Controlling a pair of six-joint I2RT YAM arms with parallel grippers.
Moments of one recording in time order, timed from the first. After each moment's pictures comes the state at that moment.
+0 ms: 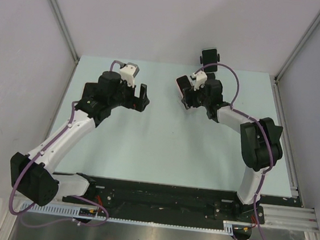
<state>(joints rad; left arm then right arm) -0.40 1.24 1.13 -0.37 0.11 -0.12 0.38 1.90 1.23 0.21 -0.20 -0.09</state>
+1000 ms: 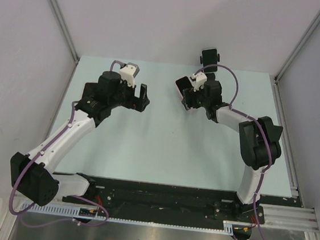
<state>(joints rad) -0.40 1.24 1.13 -0.37 0.12 -0.12 0.38 1.93 1.23 0.23 -0.20 -0.08</state>
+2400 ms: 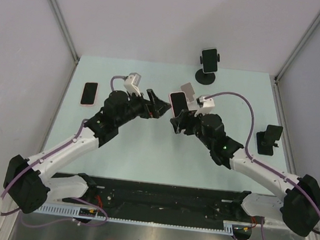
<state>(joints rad) -0.61 1.13 0.87 0.09 0.12 -0.65 0.77 1.22 0.77 0.18 0.16 0.43</state>
